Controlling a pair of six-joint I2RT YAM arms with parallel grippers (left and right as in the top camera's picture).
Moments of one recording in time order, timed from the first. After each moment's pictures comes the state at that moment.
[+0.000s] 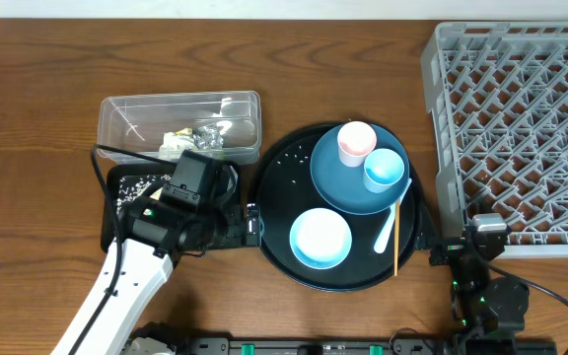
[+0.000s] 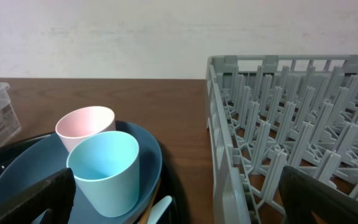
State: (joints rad) left arm -0.36 1.15 0.92 -1.02 0.26 -0.41; right arm 0.01 0.03 0.01 -0.07 -0.09 0.05
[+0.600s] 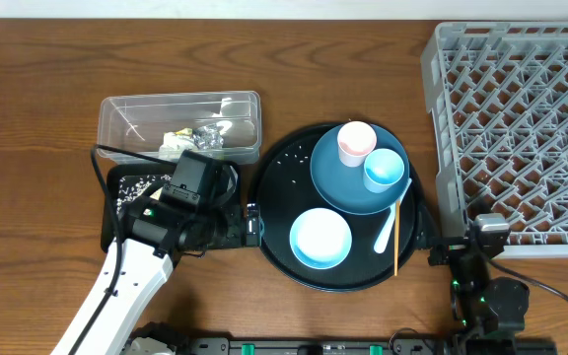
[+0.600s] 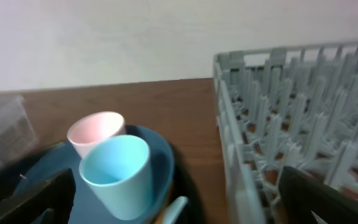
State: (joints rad) left arm -0.36 1.15 0.92 -1.02 0.26 -0.41; right arm 0.01 0.03 0.01 -0.06 -0.11 0.19
